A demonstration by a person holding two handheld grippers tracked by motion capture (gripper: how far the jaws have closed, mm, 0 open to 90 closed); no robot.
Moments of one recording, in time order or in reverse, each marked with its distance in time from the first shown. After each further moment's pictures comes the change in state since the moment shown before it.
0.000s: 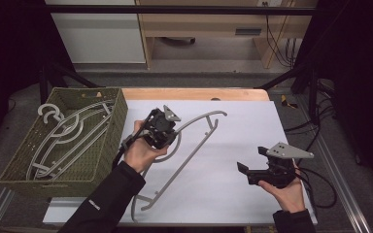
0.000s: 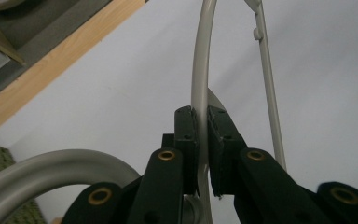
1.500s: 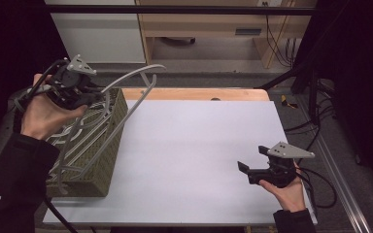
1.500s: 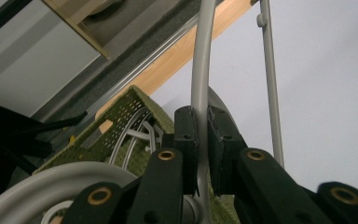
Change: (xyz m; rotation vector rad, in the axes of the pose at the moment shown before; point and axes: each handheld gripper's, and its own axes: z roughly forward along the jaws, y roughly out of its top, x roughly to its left) left arm 0.134 -0.022 -0.142 0.029 0.198 -0.007; right arm -0.002 0.000 0.000 -0.010 0.003 0.003
